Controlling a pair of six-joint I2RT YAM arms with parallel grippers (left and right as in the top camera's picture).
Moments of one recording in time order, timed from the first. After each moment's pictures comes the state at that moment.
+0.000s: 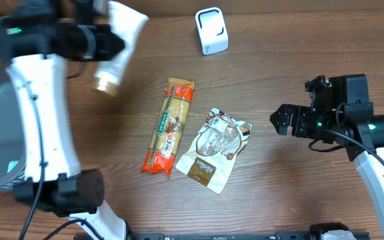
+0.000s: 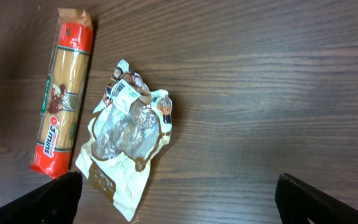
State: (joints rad) left arm 0.08 1.87 2.23 -1.40 0.45 0.06; right arm 0.09 1.22 1.14 -1.01 -0.32 0.23
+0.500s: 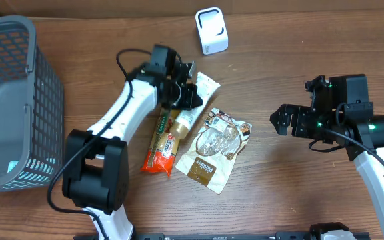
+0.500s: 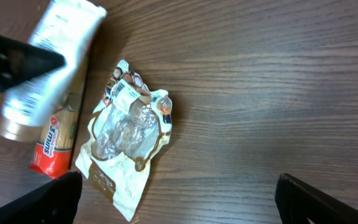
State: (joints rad) left arm -0.28 1.91 1.38 -0.67 0.48 -0.19; right arm 0.09 1.22 1.14 -1.01 -0.32 0.23
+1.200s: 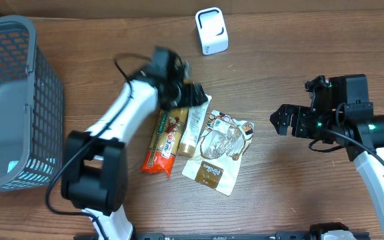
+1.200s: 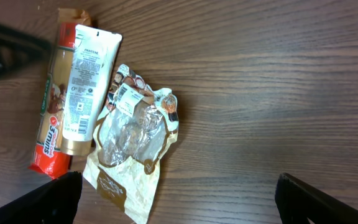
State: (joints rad) left arm -0.25 1.90 1.45 -0.72 0.42 -0.32; right arm 0.09 1.22 1.14 -1.01 -0.32 0.23
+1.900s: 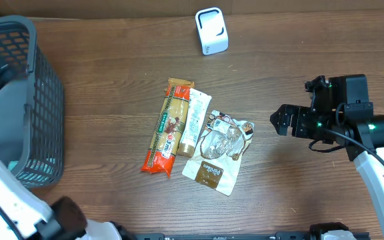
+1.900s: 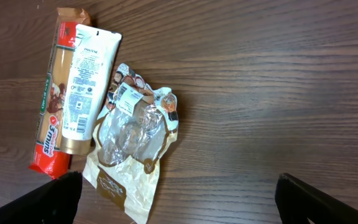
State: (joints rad) left arm 0.69 1.69 2.20 -1.47 0.06 -0.29; right arm 0.09 1.22 1.14 -1.01 -0.32 0.23
